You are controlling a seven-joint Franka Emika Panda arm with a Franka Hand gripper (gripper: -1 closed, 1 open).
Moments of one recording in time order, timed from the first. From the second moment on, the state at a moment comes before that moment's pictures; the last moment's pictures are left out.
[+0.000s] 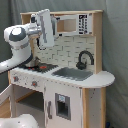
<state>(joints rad) -0.73 -1.22 0.66 -2.31 -0.73 2.46 0.37</state>
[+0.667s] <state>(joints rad) -0.73 -1.19 0.66 -2.31 -0.73 2.48 0.38</state>
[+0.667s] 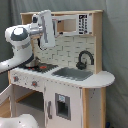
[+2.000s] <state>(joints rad) -0.82 -0.96 0.86 -2.04 -0.71 2.53 0.40</state>
